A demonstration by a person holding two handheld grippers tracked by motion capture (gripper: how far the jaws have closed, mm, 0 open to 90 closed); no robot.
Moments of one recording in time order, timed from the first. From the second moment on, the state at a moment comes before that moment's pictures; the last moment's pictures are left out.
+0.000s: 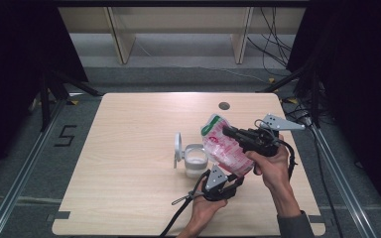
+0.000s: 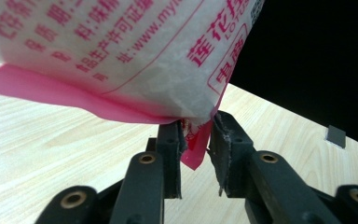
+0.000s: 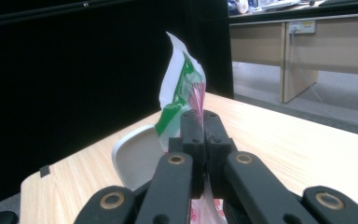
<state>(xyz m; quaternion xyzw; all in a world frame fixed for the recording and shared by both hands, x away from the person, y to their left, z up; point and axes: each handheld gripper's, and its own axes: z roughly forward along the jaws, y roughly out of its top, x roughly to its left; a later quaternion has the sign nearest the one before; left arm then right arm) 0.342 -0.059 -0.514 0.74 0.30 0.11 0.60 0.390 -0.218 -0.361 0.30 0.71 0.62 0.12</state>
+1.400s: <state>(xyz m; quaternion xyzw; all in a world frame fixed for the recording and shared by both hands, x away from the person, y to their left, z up) 0.307 -0.024 -0.496 0.76 0.28 0.11 0.58 0.377 -0.275 -0.406 0.37 0.68 0.62 0.13</state>
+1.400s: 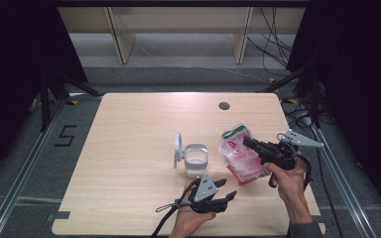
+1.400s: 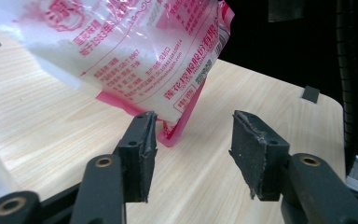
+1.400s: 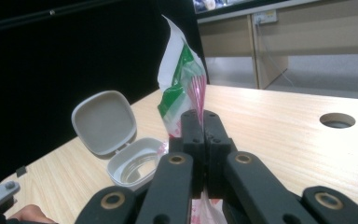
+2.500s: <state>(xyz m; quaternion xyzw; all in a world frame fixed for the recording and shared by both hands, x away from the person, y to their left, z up) 0.313 0.042 -0.494 0.75 0.31 0.17 0.55 0.364 -0.310 -0.405 0.39 0.70 0.55 0.22</state>
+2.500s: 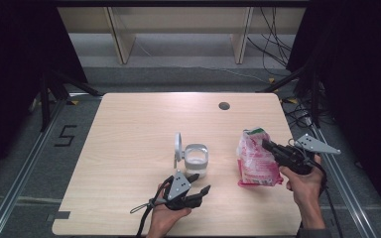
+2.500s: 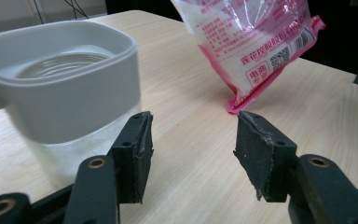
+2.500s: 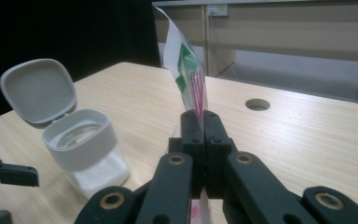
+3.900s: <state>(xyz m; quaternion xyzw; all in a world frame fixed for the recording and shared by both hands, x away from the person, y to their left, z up) 0.317 0.068 -0.495 0.75 0.32 0.19 0.54 0.375 -0.321 -0.436 0.45 0.72 0.48 0.23</state>
